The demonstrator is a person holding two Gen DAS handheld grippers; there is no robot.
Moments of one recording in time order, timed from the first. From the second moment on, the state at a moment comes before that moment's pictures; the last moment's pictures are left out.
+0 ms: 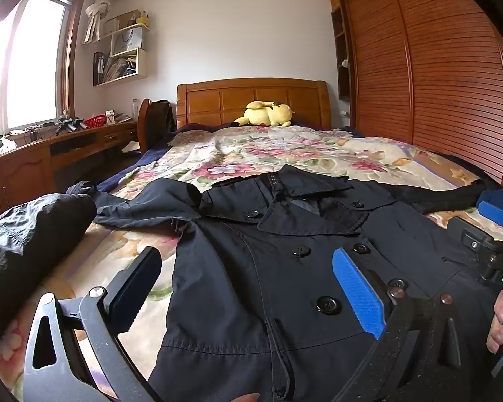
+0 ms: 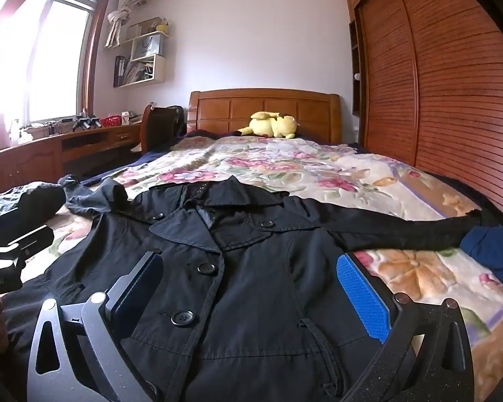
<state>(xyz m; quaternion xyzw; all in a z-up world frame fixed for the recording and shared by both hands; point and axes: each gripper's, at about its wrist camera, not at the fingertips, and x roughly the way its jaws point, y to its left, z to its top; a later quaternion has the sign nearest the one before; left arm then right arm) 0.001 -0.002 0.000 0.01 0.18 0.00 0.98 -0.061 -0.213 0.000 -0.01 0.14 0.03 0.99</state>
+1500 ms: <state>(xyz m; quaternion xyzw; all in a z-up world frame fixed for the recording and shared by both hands) -0.003 0.005 0.010 0.02 0.17 0.00 0.98 -0.059 -0.215 0.000 -0.01 0.15 0.03 0.99</state>
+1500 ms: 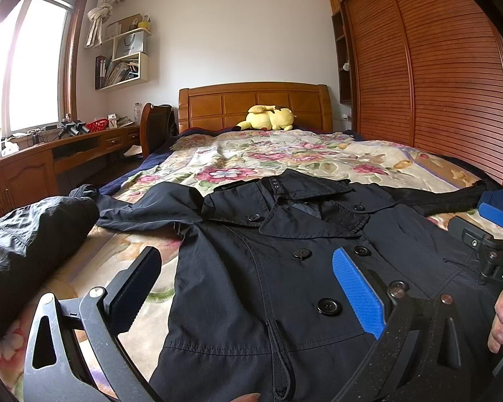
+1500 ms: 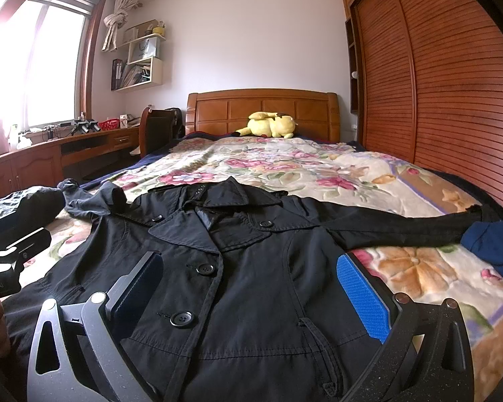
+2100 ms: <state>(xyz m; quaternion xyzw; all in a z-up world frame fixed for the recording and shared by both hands) -0.004 0.005 0.010 0.02 0.17 0.00 0.98 -0.058 -0.215 0.000 -0.01 0.15 0.03 0.99</state>
